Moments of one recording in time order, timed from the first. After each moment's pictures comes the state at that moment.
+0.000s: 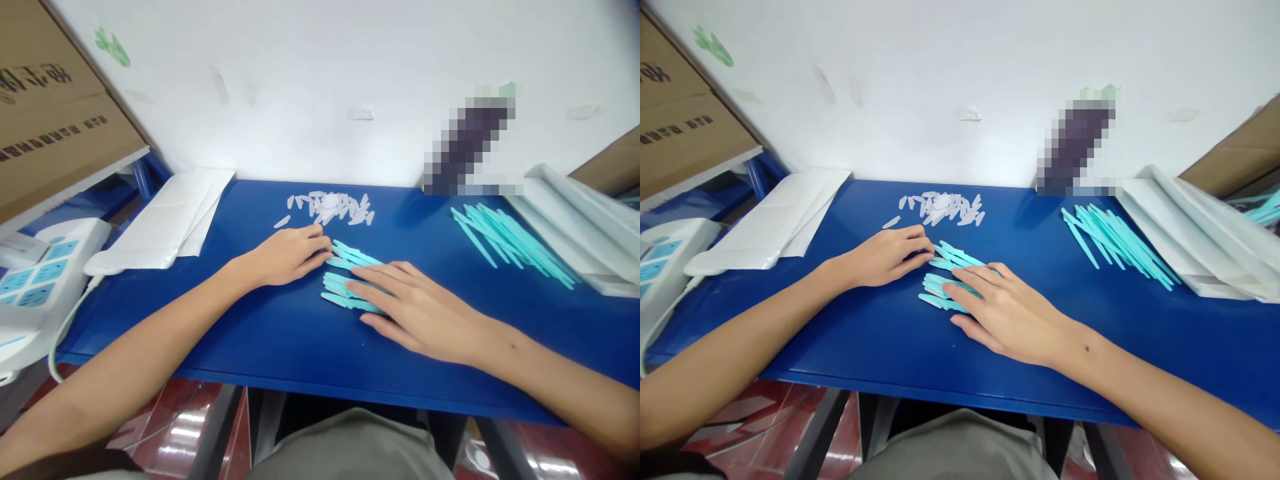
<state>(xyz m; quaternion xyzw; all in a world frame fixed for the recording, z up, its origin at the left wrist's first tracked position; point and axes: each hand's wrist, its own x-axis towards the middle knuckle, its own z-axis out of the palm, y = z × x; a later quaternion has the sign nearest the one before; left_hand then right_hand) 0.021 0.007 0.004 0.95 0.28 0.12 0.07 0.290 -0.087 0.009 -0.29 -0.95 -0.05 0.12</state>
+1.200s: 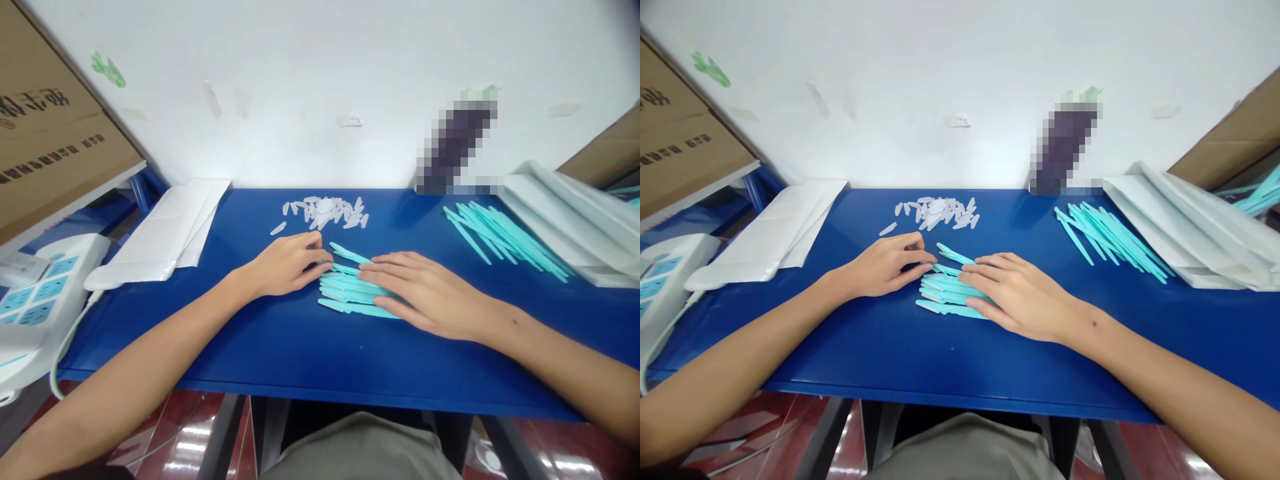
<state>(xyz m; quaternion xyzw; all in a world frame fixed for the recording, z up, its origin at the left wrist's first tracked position) 0.023 0.002 0.002 0.96 0.24 0.15 0.03 0.314 -0.067 0.005 -0.30 -0.94 -0.05 0.15</state>
